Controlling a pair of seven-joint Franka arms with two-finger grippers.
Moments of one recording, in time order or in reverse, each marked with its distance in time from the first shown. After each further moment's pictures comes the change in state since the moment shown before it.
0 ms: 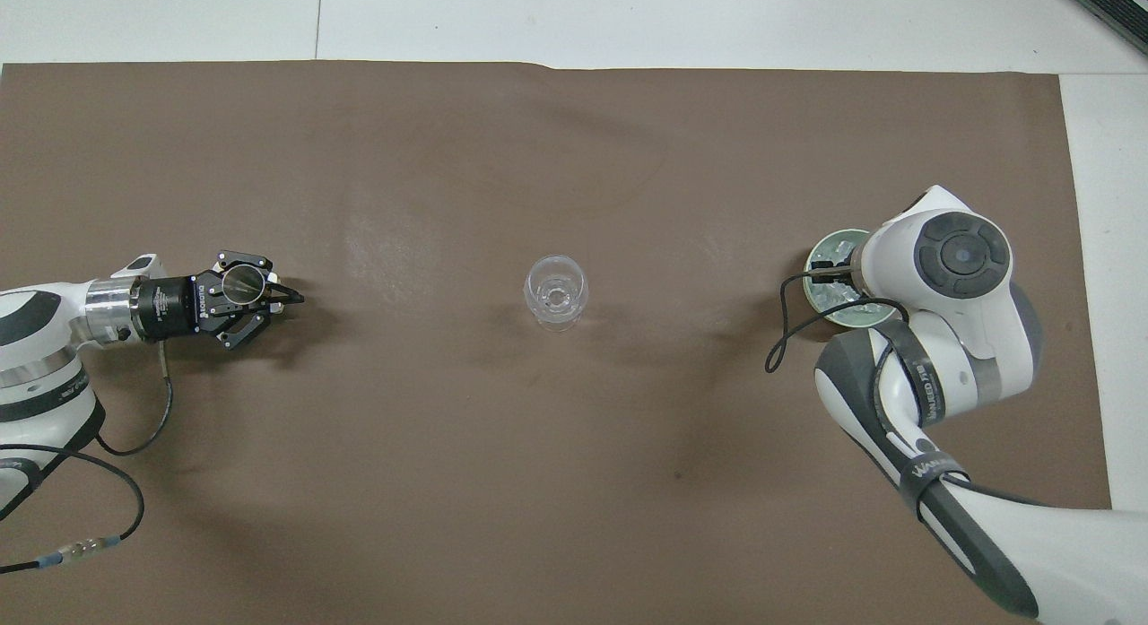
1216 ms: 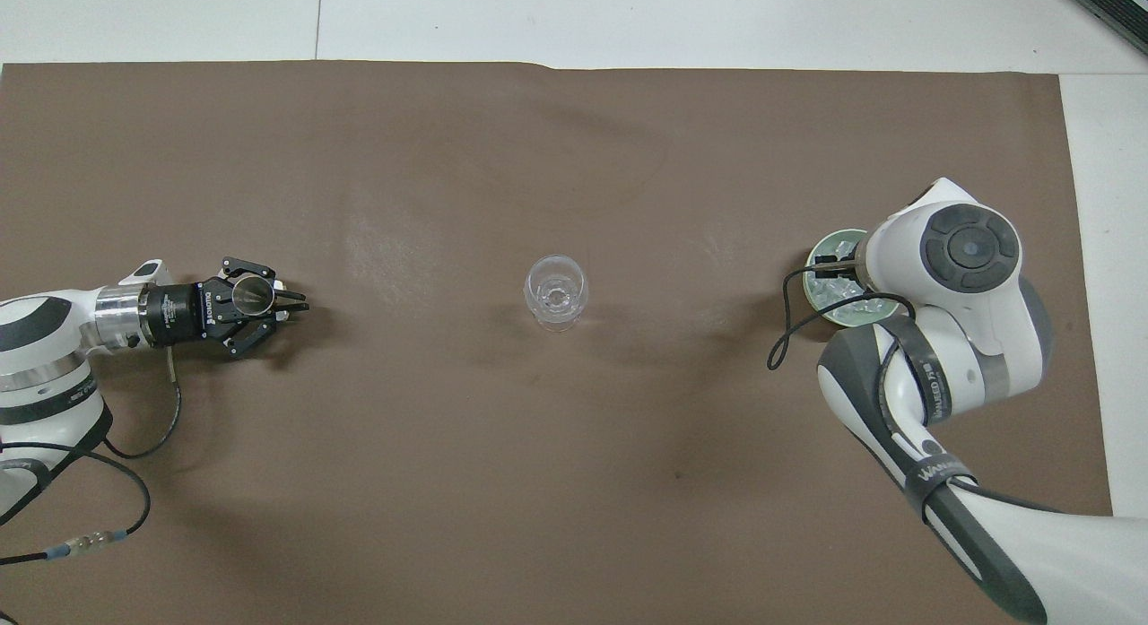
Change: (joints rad) left arm 0.000 0.027 0.003 -0.007 0.000 0.007 0.066; right arm 0.000 -0.015 0.007 0.023 0.000 -0.034 0.000
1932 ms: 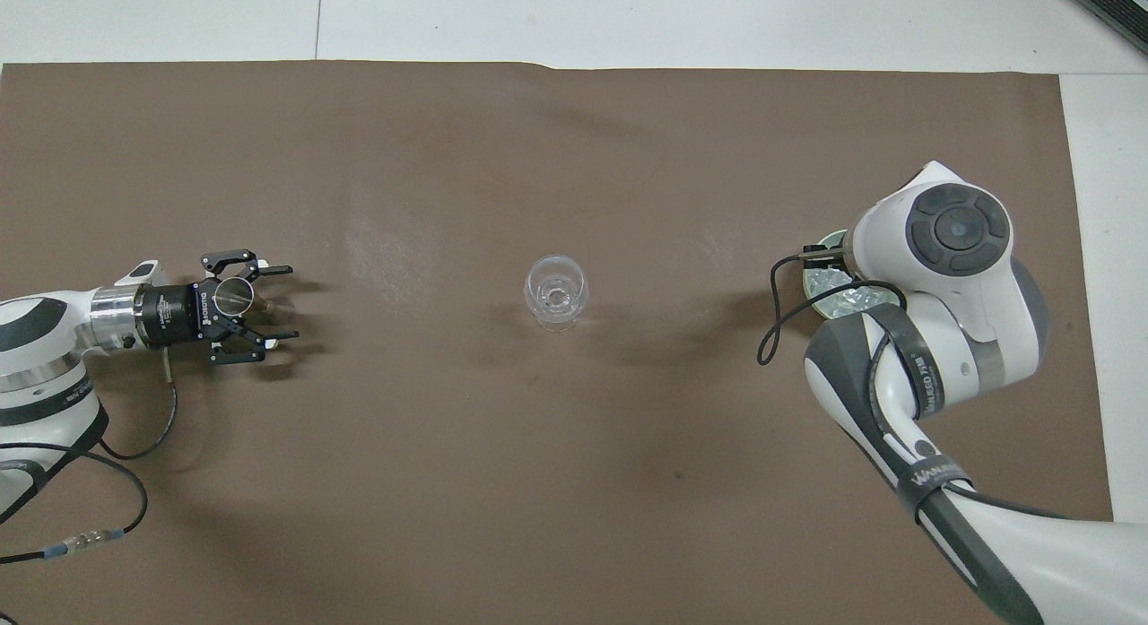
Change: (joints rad) left arm 0.001 -0.001 0.012 0.003 0.000 -0.010 0.001; right arm 0.000 -0.003 0.051 0.079 0.000 -0.100 0.032
